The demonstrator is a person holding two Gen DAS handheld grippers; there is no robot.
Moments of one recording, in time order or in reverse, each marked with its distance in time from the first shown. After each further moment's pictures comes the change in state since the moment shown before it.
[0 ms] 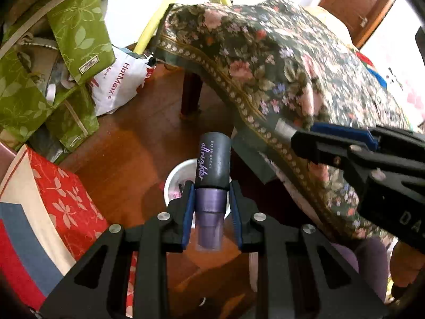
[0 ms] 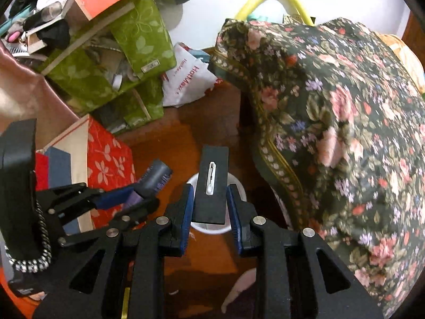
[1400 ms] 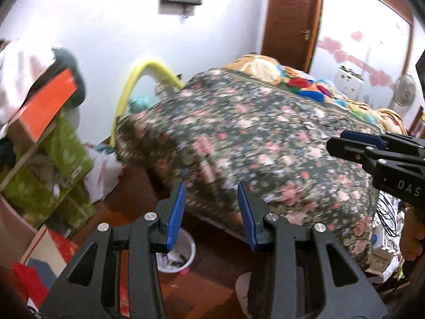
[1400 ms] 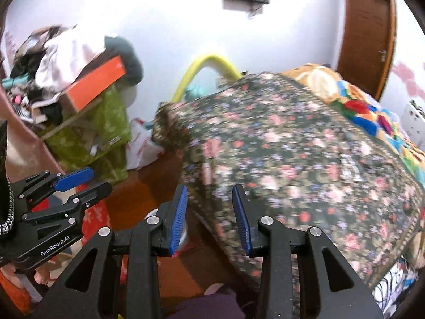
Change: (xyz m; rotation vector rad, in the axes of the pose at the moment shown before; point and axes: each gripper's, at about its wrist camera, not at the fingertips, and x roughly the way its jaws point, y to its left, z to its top) left arm -0.163 -0.198 -0.004 0.313 -0.353 -0.033; right arm -0.220 -0.109 -0.082 0.156 -0.364 -0.204
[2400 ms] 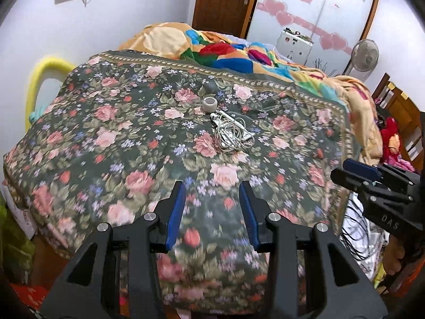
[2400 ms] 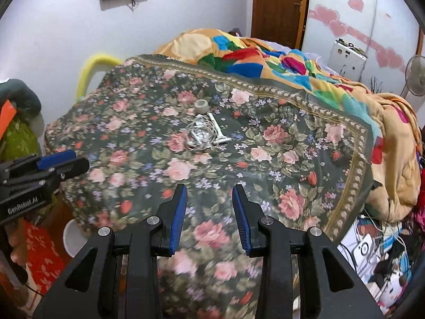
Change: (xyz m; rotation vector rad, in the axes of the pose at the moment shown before) left arm 0.212 -0.240 0.094 0.145 0.177 -0.280; right arm 0.012 -0.282 -0.054 0.284 0.090 -0.273
